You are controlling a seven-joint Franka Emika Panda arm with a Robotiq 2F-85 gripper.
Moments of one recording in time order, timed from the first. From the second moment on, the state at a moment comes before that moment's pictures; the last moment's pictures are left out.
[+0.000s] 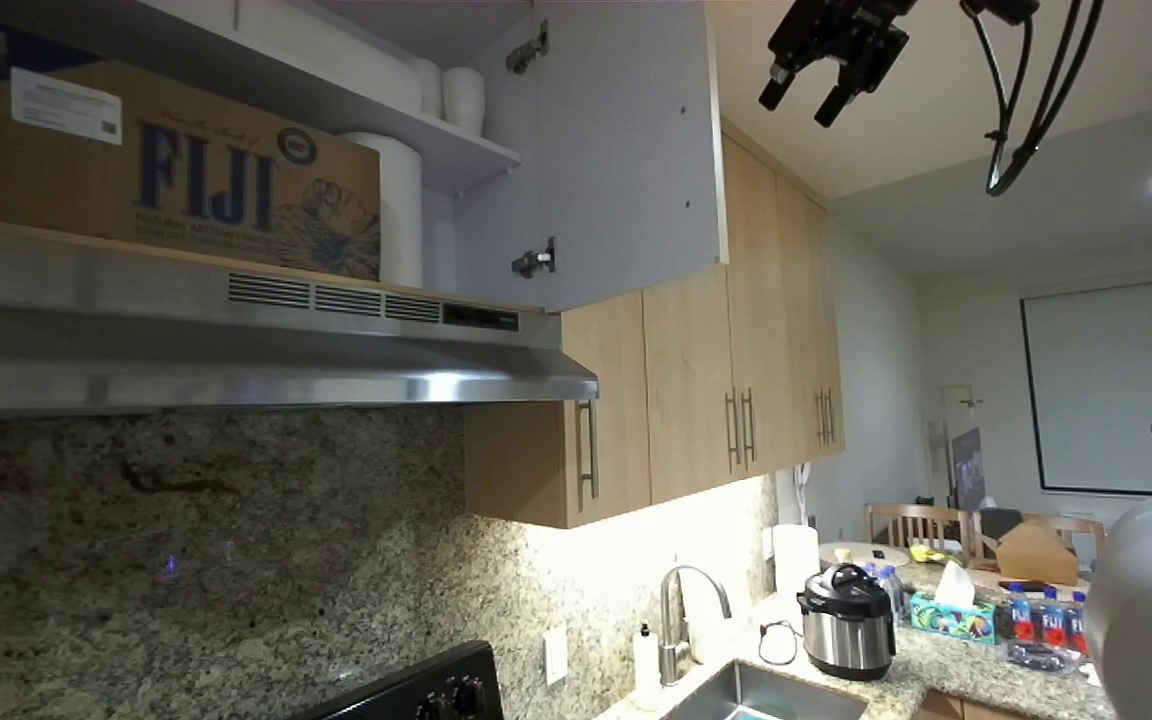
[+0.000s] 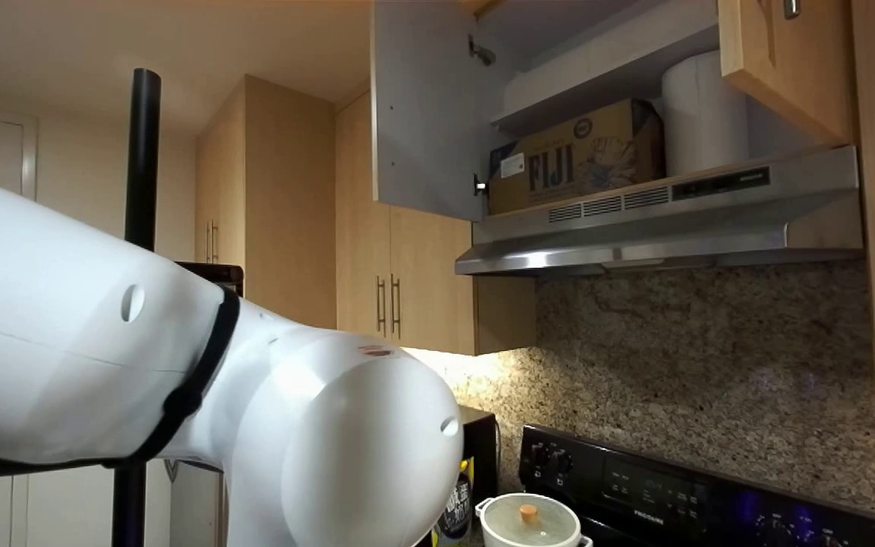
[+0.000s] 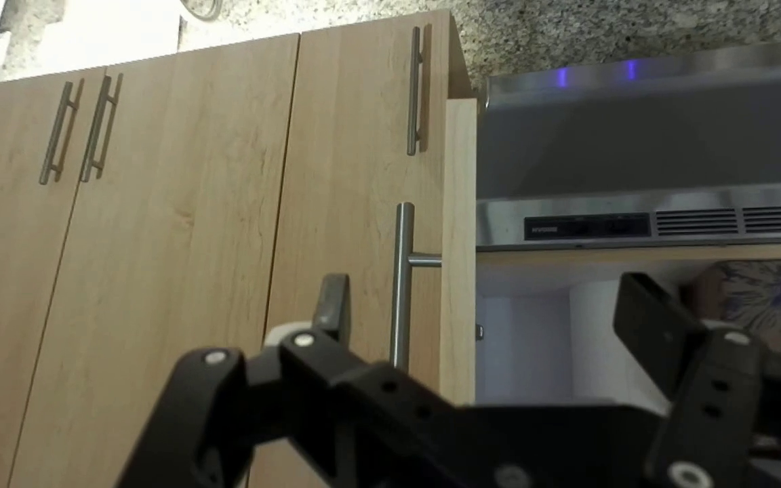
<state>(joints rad) 0.02 -1.13 -0.17 -2.03 -0.24 1.87 0.01</state>
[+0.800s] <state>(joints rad) 0.17 -0.88 -0.31 -1.80 -0.10 1.84 -0.30</state>
